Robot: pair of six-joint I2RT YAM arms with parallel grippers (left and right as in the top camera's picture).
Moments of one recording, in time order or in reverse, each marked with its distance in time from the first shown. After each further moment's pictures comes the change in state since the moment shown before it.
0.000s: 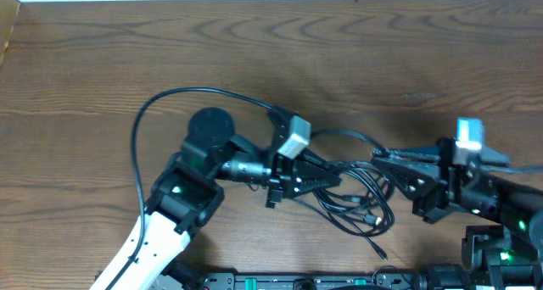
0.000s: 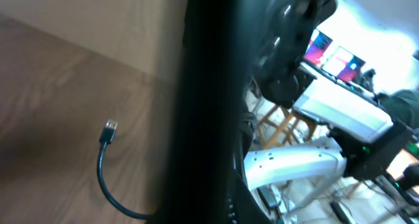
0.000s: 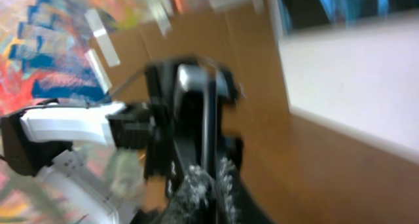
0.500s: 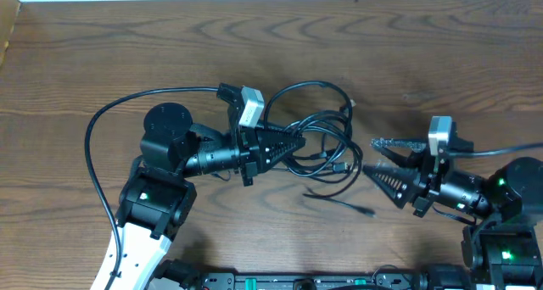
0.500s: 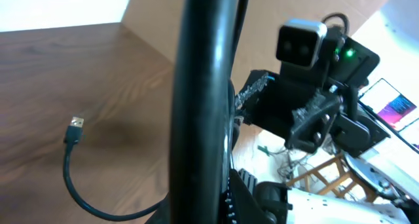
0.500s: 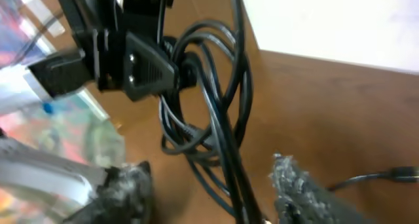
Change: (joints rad) left arm 0.202 -0.075 0.000 -0.130 -0.148 -0.064; right arm -0.047 0.000 -0.001 -0.547 0.019 -0.405
